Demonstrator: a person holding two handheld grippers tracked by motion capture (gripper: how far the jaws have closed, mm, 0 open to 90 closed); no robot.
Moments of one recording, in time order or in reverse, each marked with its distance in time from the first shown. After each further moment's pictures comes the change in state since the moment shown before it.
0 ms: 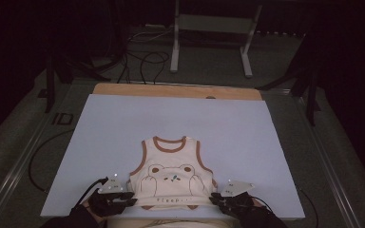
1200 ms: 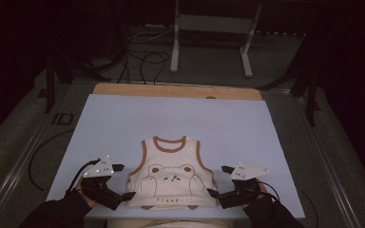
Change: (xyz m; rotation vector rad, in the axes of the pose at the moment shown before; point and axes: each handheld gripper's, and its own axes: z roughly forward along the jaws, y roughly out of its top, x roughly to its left) left arm 0.019 0.046 -0.042 -0.159 -0.041 0.080; right arm -0.020 0.044 -0.033 -0.185 -0.008 0.018
